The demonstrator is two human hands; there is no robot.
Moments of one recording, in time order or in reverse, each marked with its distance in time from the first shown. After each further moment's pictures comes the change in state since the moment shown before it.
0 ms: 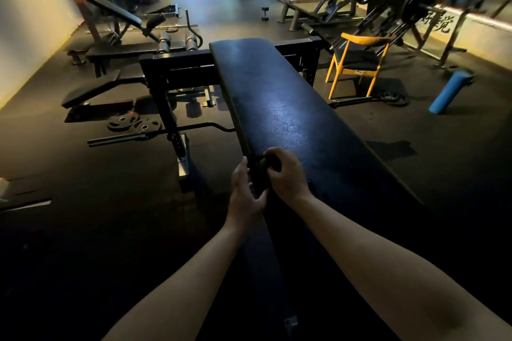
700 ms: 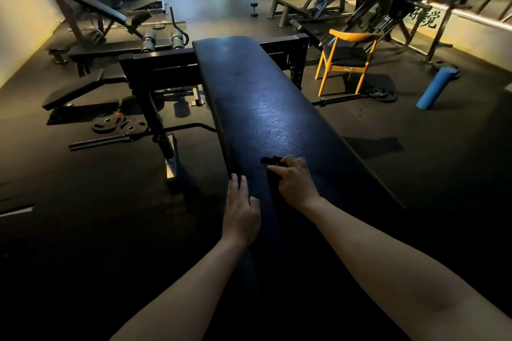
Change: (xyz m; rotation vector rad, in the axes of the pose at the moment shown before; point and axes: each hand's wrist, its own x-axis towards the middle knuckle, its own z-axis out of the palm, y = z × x) left_hand 0.001 0.000 0.050 0.230 -0.122 -0.171; right_hand 0.015 0.069 -0.041 -0.467 -0.176 -0.048
